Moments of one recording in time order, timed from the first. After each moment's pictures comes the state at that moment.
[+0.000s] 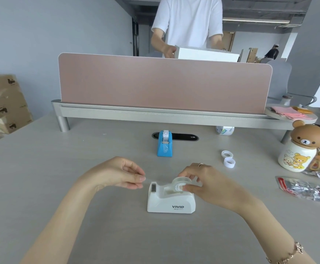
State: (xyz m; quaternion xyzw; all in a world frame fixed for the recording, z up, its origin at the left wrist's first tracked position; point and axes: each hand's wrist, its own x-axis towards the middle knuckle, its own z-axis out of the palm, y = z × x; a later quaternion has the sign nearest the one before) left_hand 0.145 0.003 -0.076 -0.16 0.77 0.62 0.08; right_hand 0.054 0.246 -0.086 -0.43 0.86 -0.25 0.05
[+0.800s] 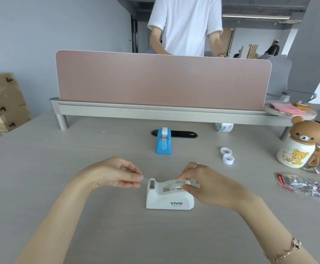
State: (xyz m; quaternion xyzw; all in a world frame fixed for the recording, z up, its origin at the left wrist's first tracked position) left_hand 0.143 -0.003 -0.082 -0.15 0.77 0.61 0.11; right_hand 0.055 0.248 -0.091 -0.45 0.87 -0.20 0.08
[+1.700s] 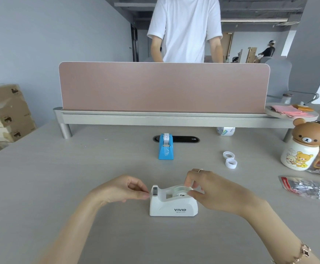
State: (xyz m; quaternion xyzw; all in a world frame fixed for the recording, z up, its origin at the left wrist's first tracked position) left_hand 0.132 -0.007 -0.122 -0.11 0.87 0.46 0.13; right_hand 0.056 0.251 -0.089 -0.43 0.88 -0.19 0.07
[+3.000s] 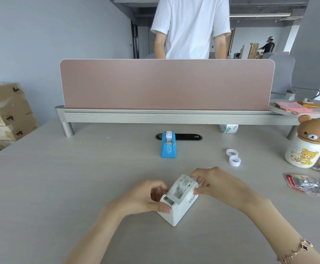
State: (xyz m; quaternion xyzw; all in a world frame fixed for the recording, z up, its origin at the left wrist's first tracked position) left_hand 0.118 0.021 -0.158 0.06 0.87 0.49 0.07; right_hand 0.041 0.252 -0.096 -0.36 0.90 -0.20 0.10
